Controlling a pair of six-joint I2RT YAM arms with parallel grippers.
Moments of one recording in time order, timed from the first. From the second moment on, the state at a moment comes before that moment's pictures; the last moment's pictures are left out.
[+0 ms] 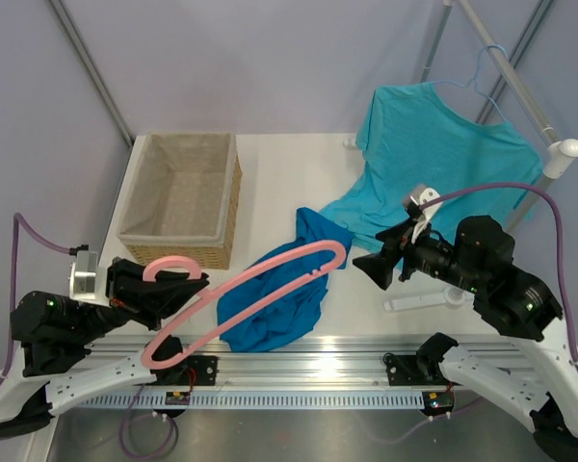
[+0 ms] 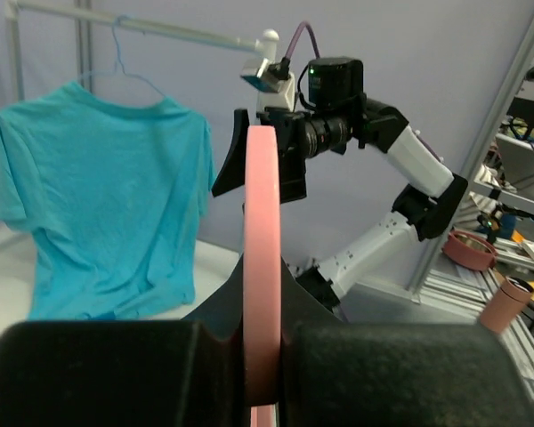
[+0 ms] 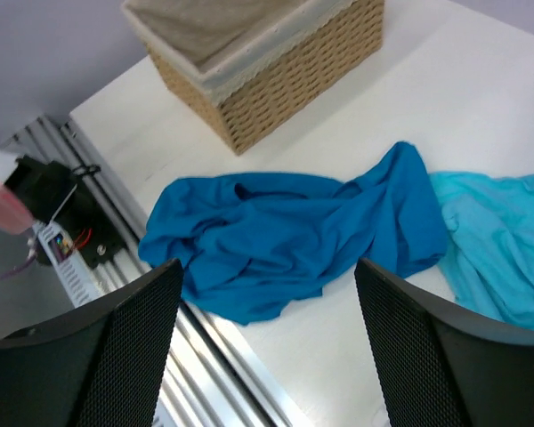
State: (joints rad) left arm -1.16 0.27 0.93 -0.24 0.07 -0.24; right arm 0.67 0.75 1.20 -0.71 -0.24 0.12
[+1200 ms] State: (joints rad) left arm -1.16 0.59 0.93 -0.41 0.35 -0.23; right arm 0.88 1.16 1.24 -0.68 -0.87 0.05
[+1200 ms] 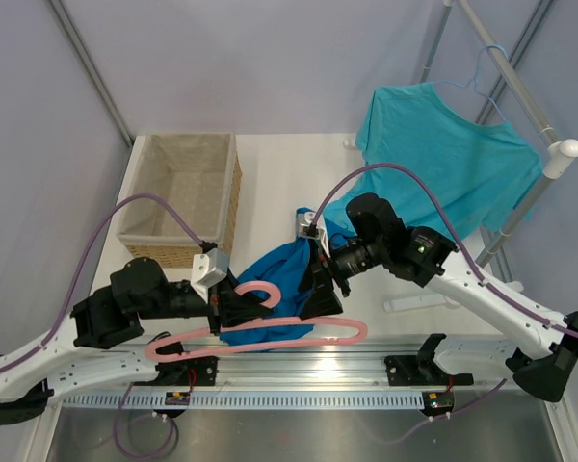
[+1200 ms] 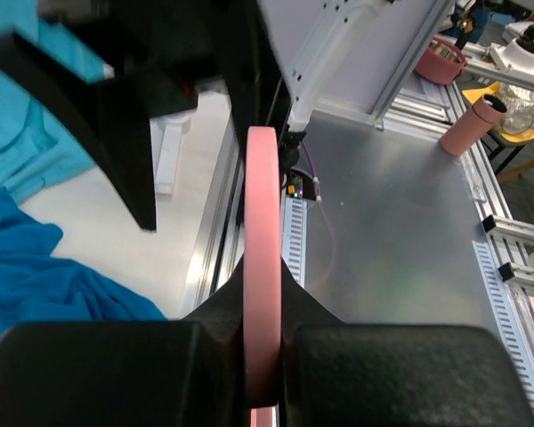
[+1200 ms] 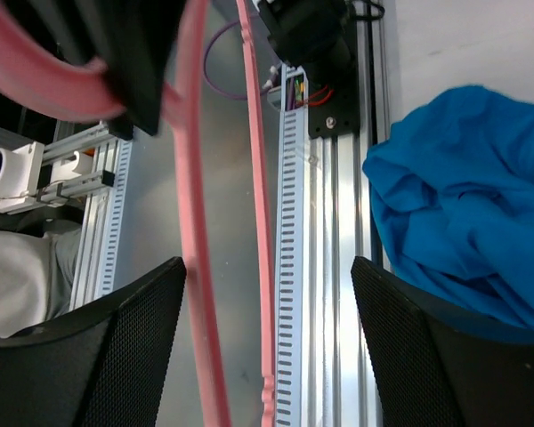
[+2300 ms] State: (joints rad) left arm -1.16 0.60 0.97 -0.30 0.19 -0.25; right arm 0.91 0.80 0.91 -0.39 -0.75 0.29
